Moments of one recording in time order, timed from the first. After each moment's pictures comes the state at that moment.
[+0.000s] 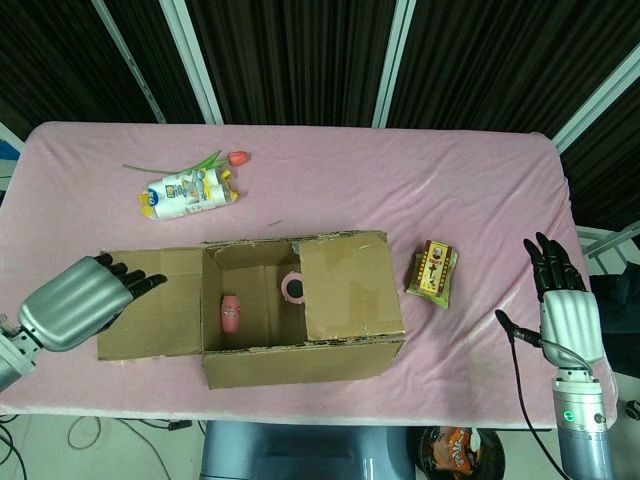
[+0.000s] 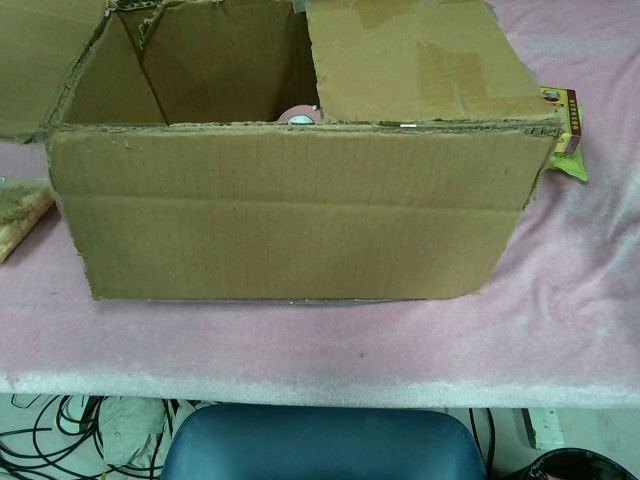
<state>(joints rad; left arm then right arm) -0.64 -0.29 -0.06 -2.12 1.80 0.90 -0.04 0.19 -1.19 0.20 -1.86 -1.43 1.55 -0.24</state>
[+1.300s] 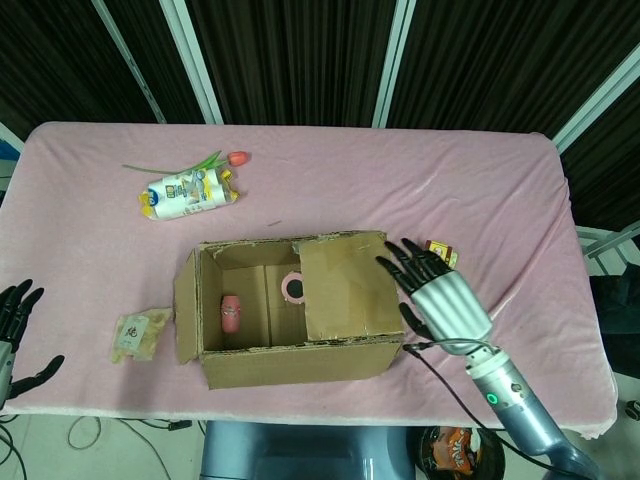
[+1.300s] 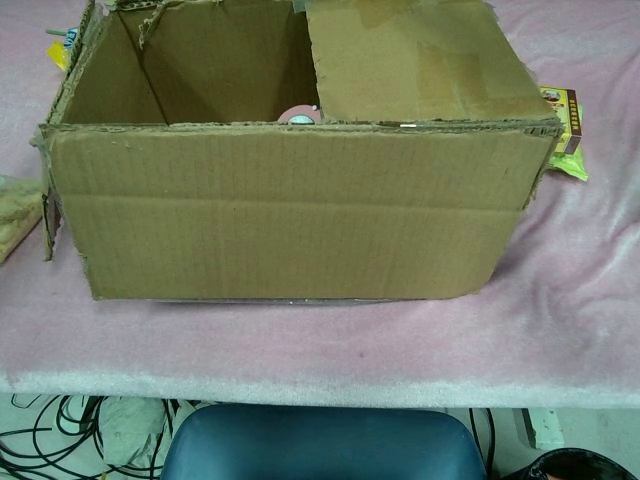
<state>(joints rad) -0.04 -1.08 0.04 -1.62 1.64 1.66 -0.02 0.48 -1.13 0.24 -2.06 -1.50 1.15 -0.46</state>
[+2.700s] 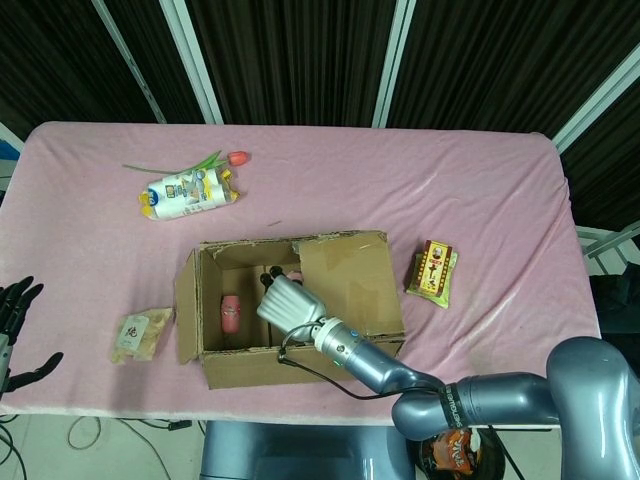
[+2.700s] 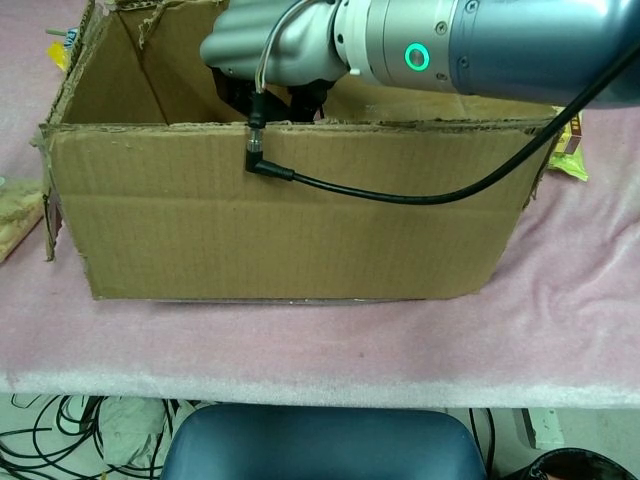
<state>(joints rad) -0.06 -1.06 0.02 -1.58 1.61 1.58 -0.17 1.17 -1.55 0.22 -1.73 -0.91 0.82 -1.11</state>
